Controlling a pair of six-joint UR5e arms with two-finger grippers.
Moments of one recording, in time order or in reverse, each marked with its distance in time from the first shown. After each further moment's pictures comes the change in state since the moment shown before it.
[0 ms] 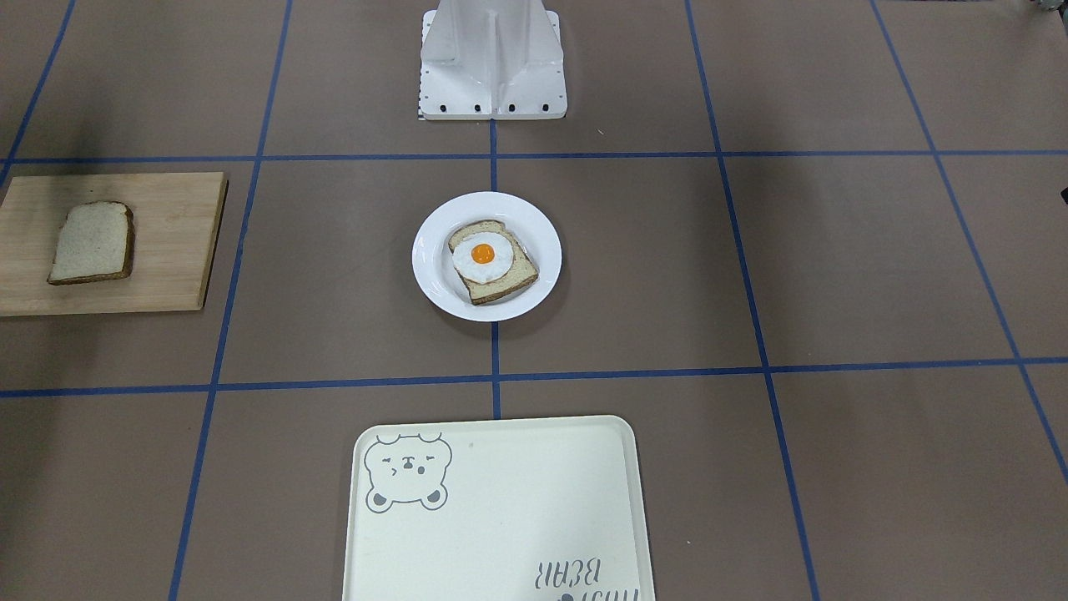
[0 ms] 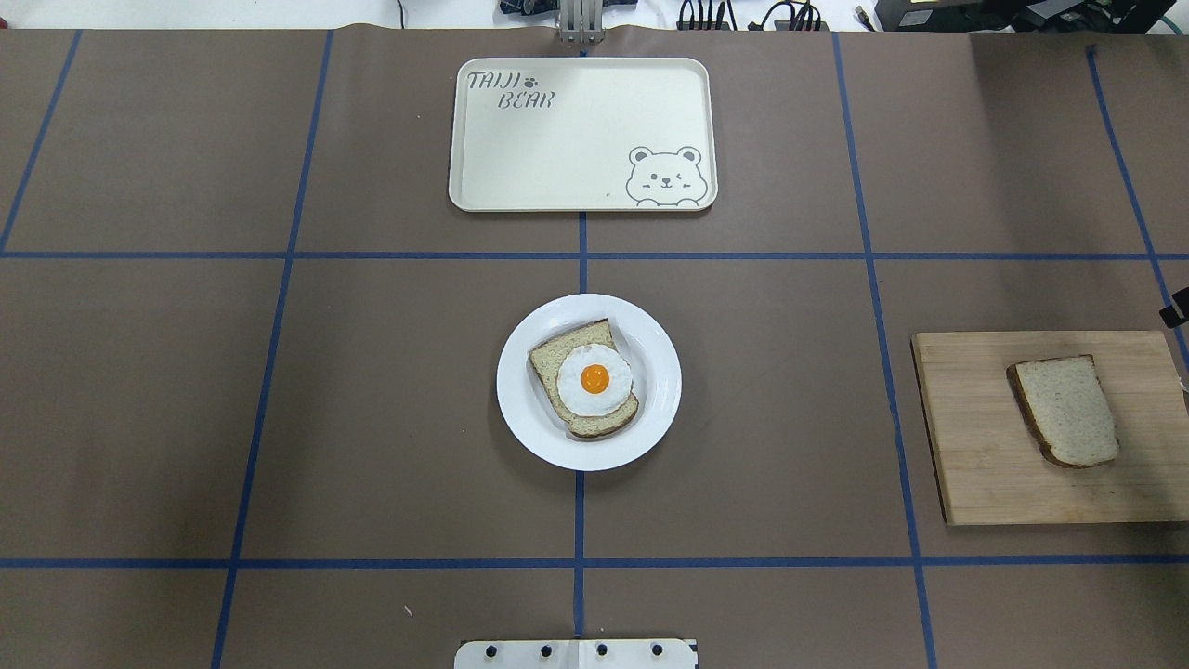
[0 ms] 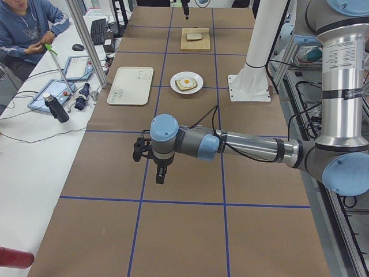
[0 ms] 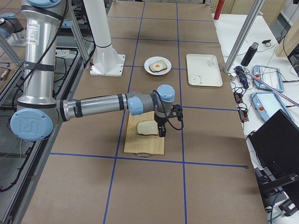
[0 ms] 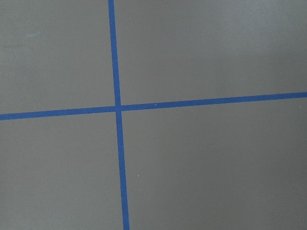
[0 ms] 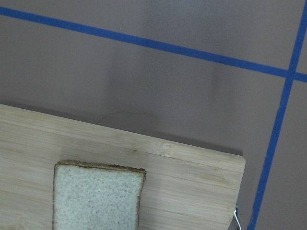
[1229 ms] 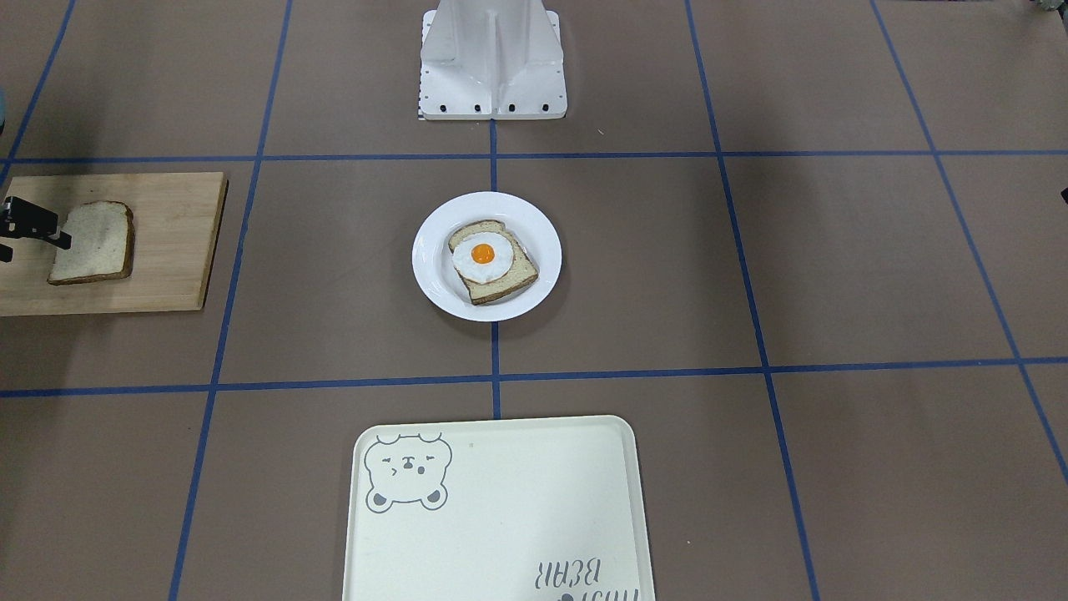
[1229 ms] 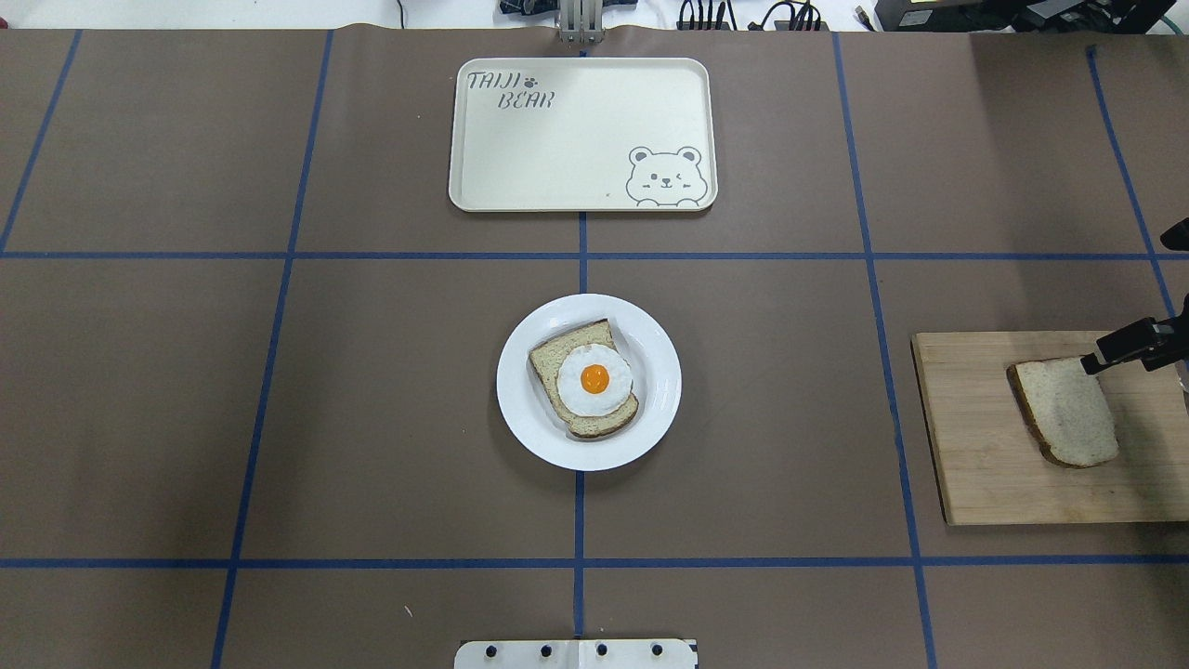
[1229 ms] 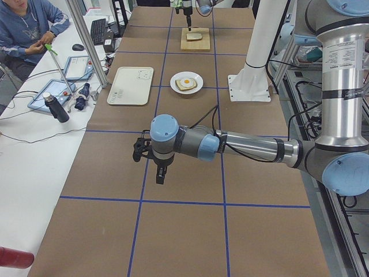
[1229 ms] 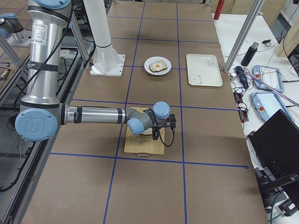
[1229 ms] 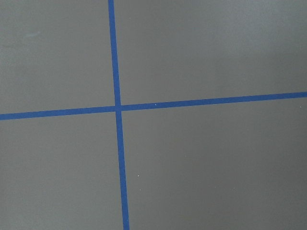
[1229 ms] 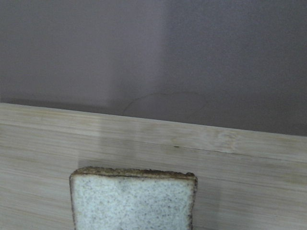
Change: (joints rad) left arm 0.000 0.000 0.001 0.000 0.000 0.000; right arm -0.123 -0.014 -0.221 0.425 0.141 0.338
